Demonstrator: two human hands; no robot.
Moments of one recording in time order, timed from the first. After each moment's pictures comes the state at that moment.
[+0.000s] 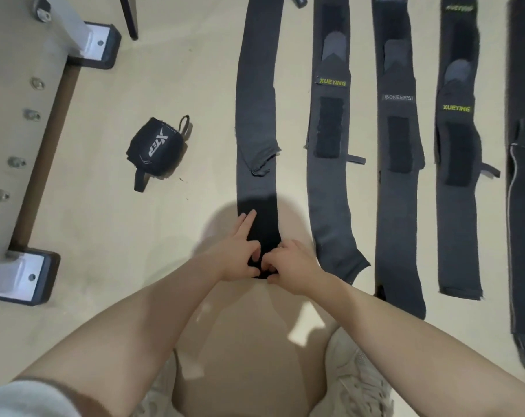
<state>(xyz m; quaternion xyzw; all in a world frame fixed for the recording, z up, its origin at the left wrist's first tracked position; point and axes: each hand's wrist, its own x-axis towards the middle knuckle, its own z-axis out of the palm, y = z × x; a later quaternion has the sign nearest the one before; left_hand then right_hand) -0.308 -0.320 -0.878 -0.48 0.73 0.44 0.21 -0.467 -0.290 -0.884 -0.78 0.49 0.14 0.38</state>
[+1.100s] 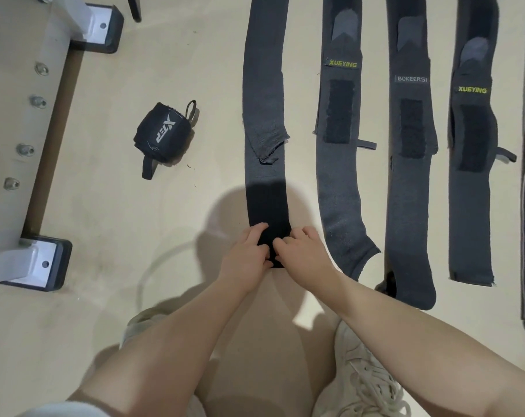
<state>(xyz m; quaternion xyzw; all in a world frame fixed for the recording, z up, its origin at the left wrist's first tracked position) -0.316 -0.273 -0.891 -0.56 0.74 0.36 0.09 -0.458 -0.272 -0.896 -0.83 0.51 0.13 0.17</state>
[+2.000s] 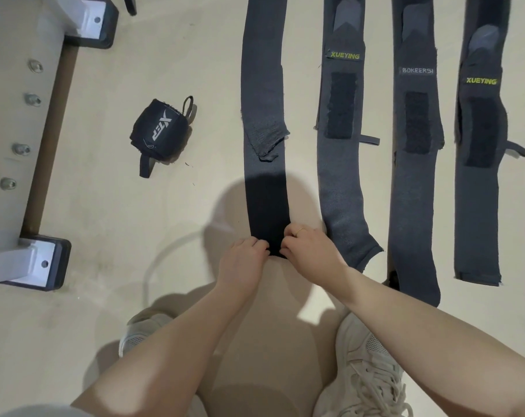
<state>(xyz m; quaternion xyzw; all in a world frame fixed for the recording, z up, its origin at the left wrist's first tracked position) -0.318 -0.263 -0.897 -0.58 0.75 0.29 0.10 -0.479 -0.276 -0.905 -0.80 0.53 0.01 0.28</state>
